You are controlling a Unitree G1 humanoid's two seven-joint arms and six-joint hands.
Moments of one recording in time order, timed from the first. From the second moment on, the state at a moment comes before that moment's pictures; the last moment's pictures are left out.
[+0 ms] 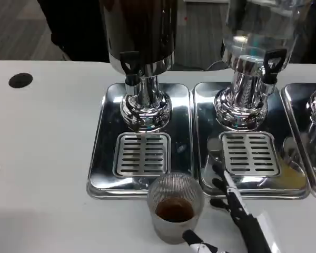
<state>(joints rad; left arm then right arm) 0.74 0.63 0.56 -0.04 0.55 -0.80 0.07 0.23 -0.15 0.24 0.57 -0.42 -0.92 -0.35</state>
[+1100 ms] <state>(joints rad) 0.69 0.62 0.54 0.07 0.52 -0.82 0.10 0.27 -0.36 -0.03 0.28 -0.57 -0.63 -0.34</state>
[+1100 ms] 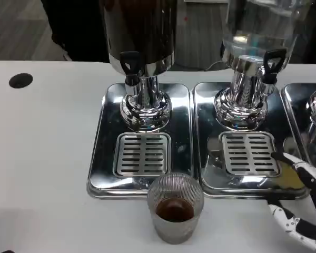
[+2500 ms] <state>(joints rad) 0.70 0.51 0.44 0.11 0.56 -0.78 0.25 0.42 -0.40 -0.06 -0.08 -0.73 -0.20 -0.44</state>
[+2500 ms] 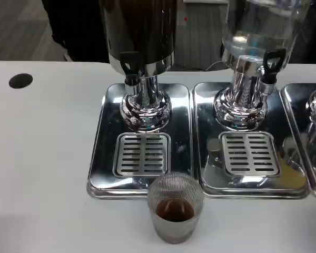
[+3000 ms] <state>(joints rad) 0.71 0.49 0.41 0.10 0.56 -0.80 0.27 0.46 -0.40 -0.07 -0.09 -0.72 -0.20 -0.44</state>
